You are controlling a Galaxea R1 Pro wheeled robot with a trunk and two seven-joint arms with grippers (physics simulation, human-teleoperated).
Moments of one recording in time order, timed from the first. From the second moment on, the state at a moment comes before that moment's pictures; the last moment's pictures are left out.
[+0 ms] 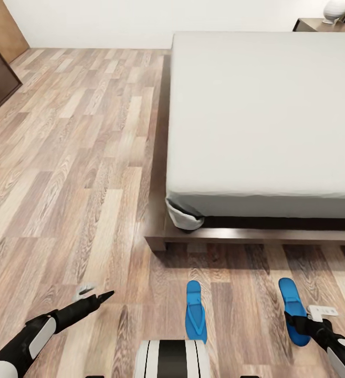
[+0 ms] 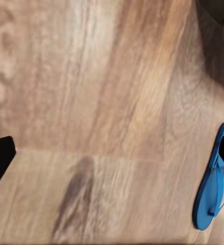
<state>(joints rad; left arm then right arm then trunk) -0.52 0.28 -0.04 -0.54 0.57 0.30 -0.67 -0.39 -0.44 0.09 -0.58 -0.35 0.00 0.13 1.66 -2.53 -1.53</state>
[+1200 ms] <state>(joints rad) -0.52 0.28 -0.04 -0.54 0.57 0.30 -0.67 -0.39 -0.44 0.09 -0.58 -0.35 0.00 0.13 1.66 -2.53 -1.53</state>
